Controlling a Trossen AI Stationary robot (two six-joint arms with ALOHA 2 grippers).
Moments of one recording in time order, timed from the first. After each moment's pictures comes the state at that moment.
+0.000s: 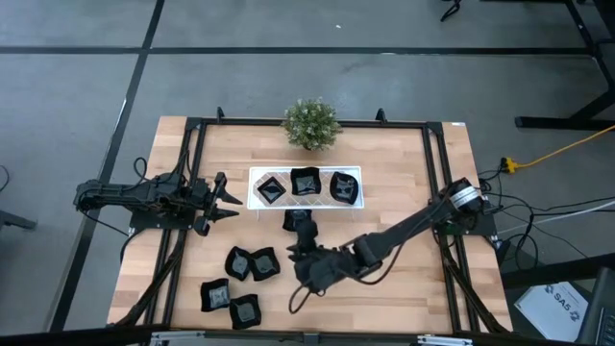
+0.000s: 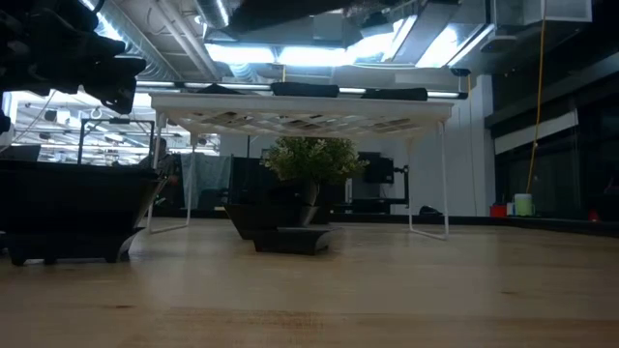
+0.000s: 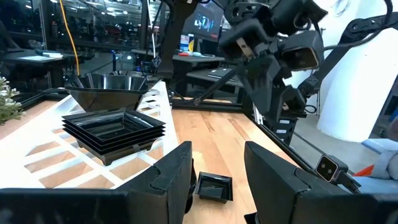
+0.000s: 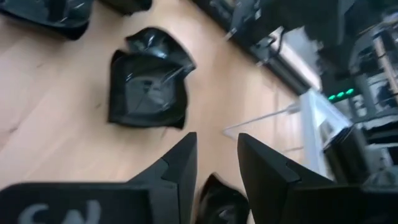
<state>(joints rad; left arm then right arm) -0.02 0.00 0.01 0.04 0.15 -0.14 0.47 1.95 1.54 -0.25 0.64 -0.35</state>
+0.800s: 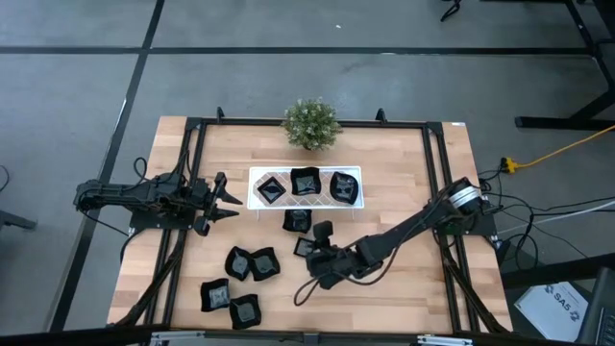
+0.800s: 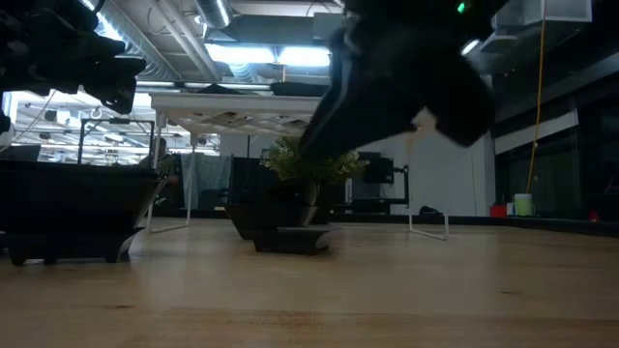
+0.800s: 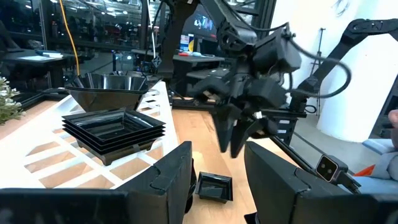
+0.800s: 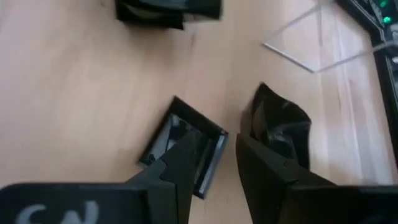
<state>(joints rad) -0.02 0.00 0.01 0.04 0.15 -0.14 0.47 1.96 1.33 -0.28 0.63 -0.07</state>
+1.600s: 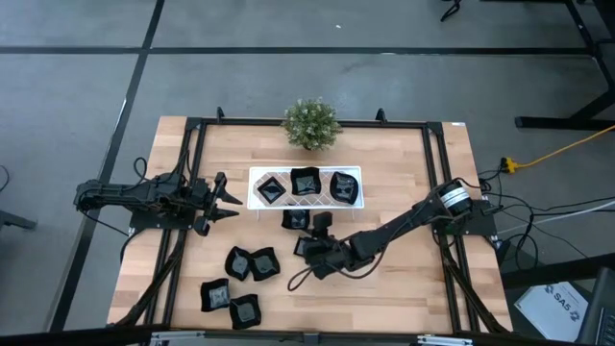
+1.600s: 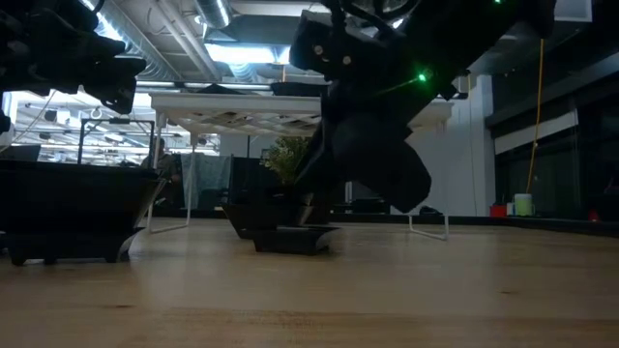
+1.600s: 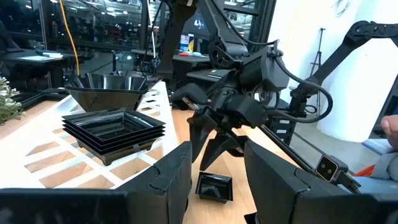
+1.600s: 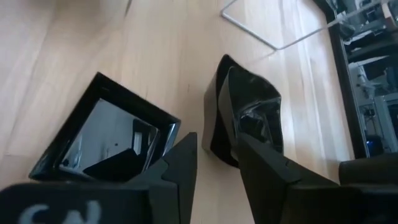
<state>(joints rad) -0.02 0.00 0.01 0.04 0.15 -0.14 0.42 2.02 1.29 -0.19 0.78 -0.11</state>
